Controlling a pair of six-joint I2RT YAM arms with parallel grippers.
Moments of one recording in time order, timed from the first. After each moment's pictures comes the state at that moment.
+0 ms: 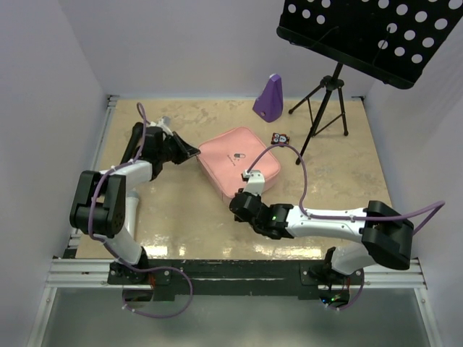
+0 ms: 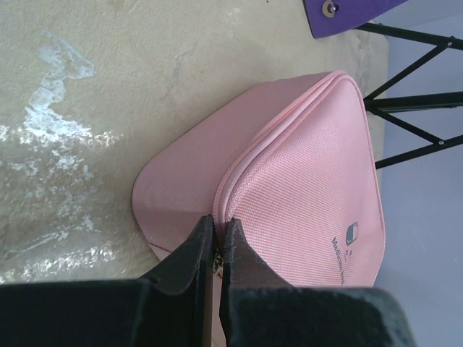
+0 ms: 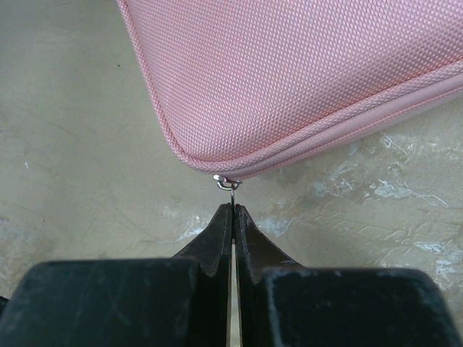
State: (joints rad) left arm -0.14 1.66 0.84 0.29 0.40 -0.80; right arm 1.18 1.41 0.77 -0.16 0.60 0.89
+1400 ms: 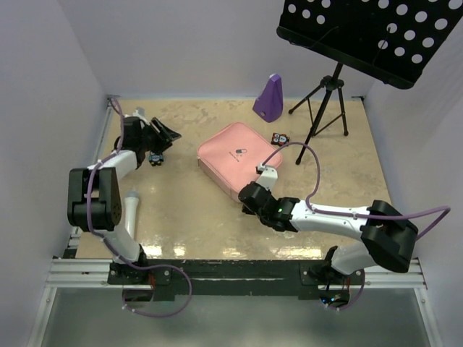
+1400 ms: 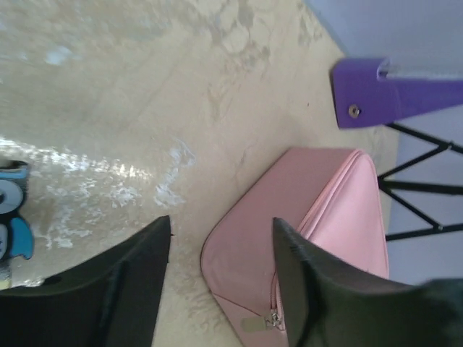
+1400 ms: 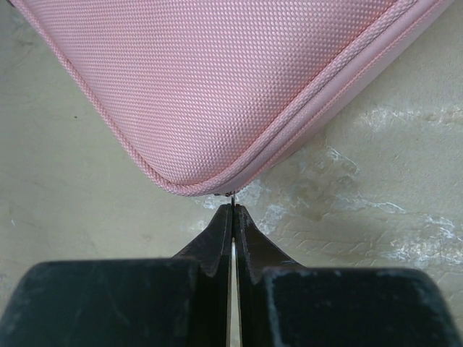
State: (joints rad) left arm 0.03 1.74 1.00 0.18 0.44 -0.77; right arm 1.05 1.40 0.73 -0.15 0.56 0.99
